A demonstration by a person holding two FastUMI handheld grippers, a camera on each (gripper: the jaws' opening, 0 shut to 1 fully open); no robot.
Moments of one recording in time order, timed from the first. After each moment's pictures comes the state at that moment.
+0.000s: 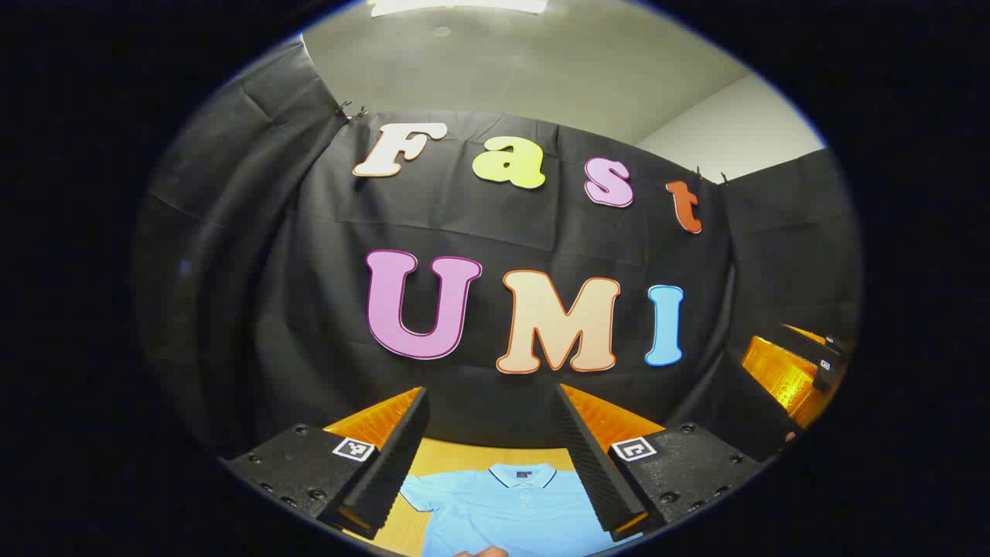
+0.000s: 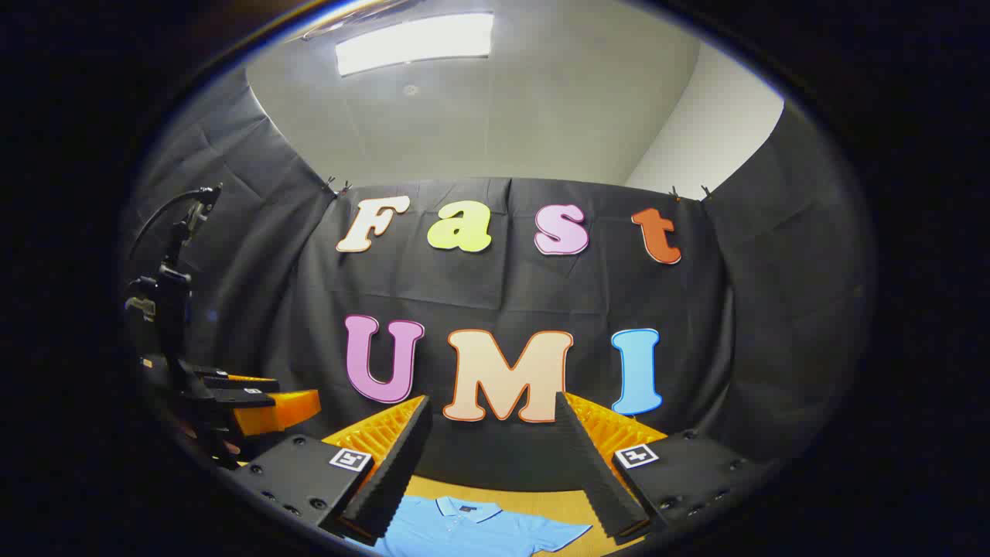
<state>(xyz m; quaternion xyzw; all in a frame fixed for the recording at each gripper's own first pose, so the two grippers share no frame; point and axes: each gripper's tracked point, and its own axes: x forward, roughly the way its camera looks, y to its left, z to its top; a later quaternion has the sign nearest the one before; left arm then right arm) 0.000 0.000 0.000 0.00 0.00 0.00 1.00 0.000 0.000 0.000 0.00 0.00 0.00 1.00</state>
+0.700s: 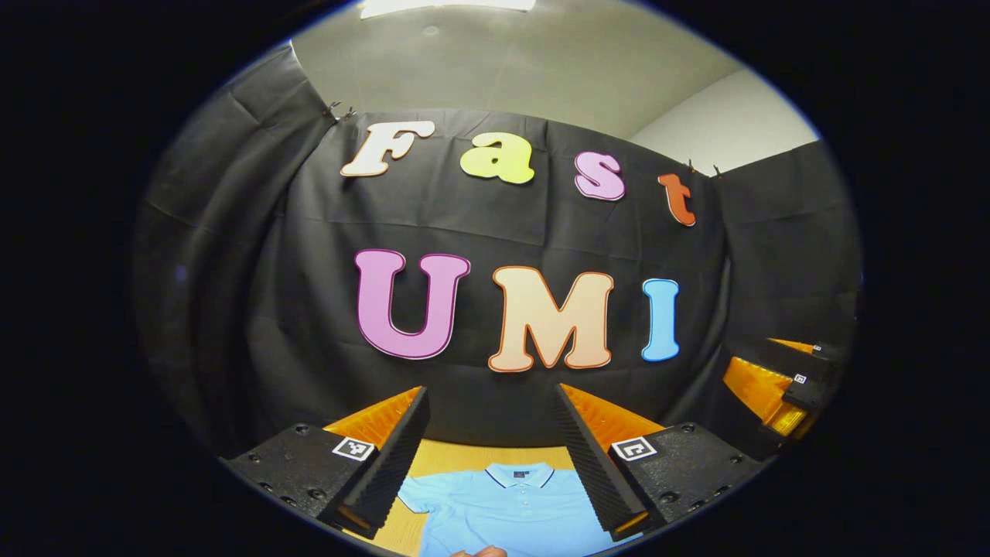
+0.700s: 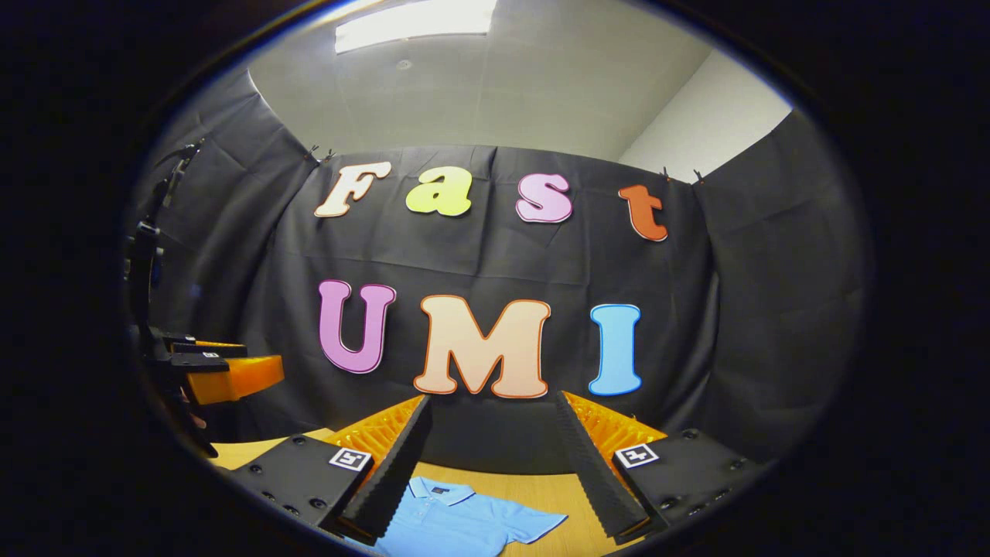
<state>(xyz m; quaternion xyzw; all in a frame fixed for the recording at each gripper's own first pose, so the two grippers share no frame) 0.008 -0.015 0.001 0.02 0.00 -0.01 1.00 0.012 -0.033 -0.035 -0.02 0.05 -0.03 1.00</state>
